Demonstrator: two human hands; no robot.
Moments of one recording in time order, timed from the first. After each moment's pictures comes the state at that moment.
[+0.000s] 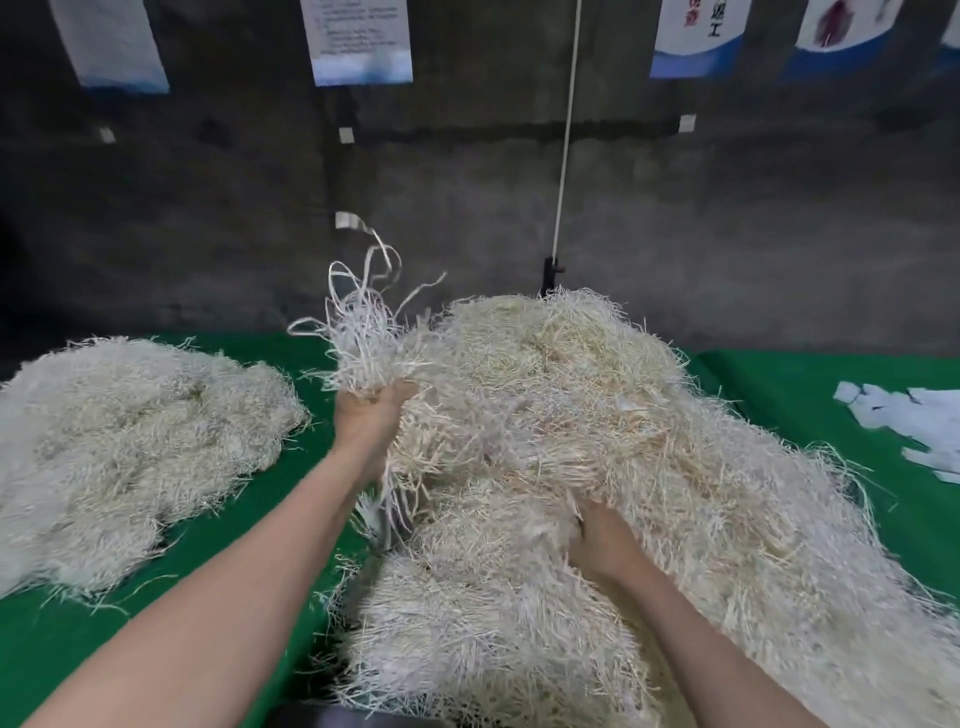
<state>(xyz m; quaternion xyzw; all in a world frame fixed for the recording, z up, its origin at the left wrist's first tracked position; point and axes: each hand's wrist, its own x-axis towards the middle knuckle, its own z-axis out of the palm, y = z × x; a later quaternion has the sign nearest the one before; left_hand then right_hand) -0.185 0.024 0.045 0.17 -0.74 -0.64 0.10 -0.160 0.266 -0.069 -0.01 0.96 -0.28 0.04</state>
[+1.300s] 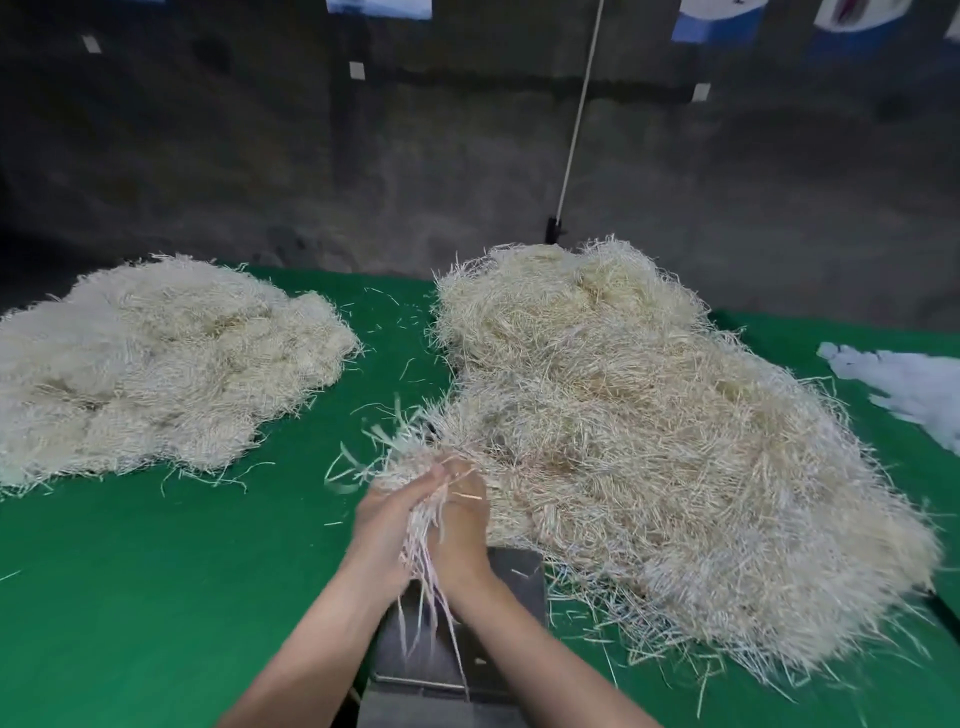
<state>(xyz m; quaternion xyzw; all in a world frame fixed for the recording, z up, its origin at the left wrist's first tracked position) 0.030 -0.070 -0.038 0.17 -0.48 -0.86 -0.06 0.020 -0.006 -0.065 -0.06 0.83 -0.55 -0.08</state>
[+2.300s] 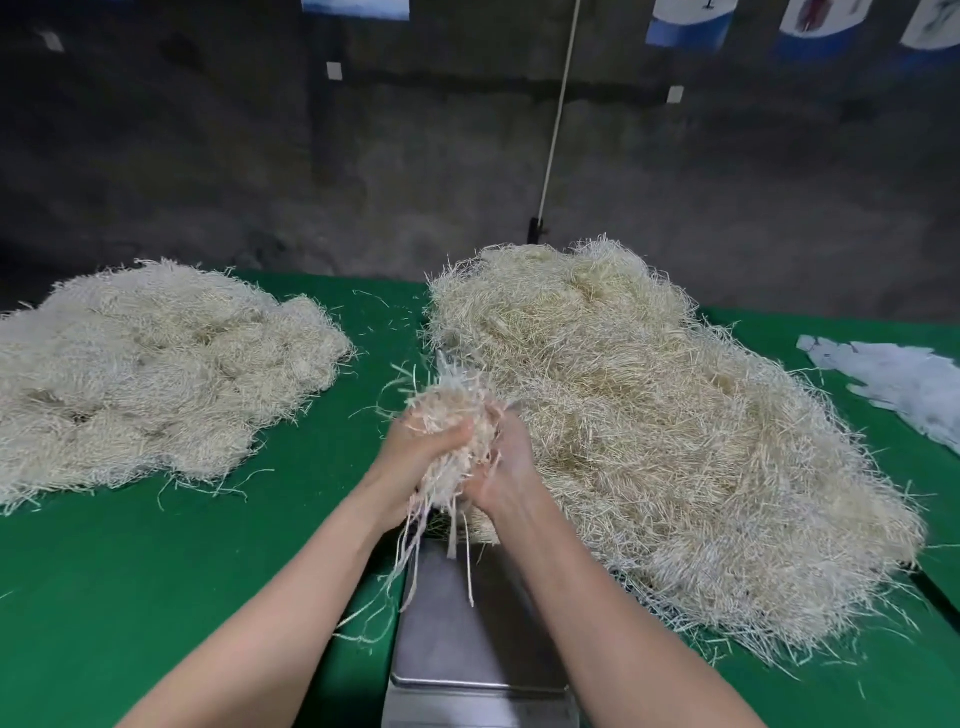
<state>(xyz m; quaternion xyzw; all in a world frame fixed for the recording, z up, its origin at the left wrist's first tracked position) -0.014 -0.096 -0.005 -0.02 -0.69 -0.72 -0.11 -0.024 0.013 -0.005 0.15 0.31 -0.93 0.16</state>
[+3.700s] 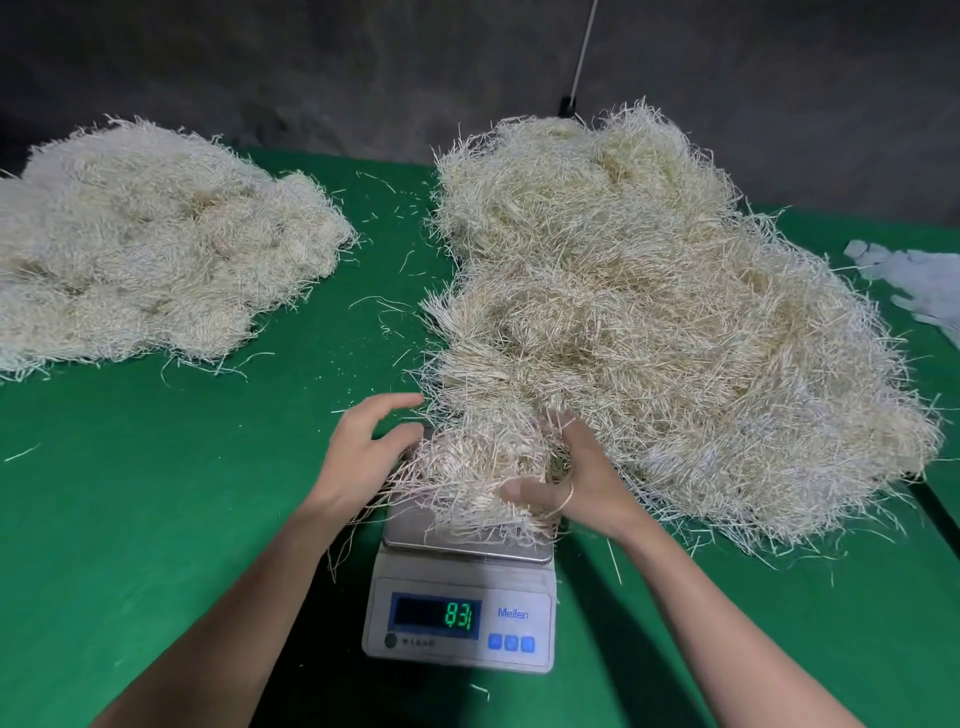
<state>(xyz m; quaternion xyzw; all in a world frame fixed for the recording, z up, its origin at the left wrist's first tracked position) 0.055 -0.116 -0.082 0.00 -0.83 -0.55 0.02 0.056 0.123 -0.089 -0.04 0.90 -0.42 0.11</state>
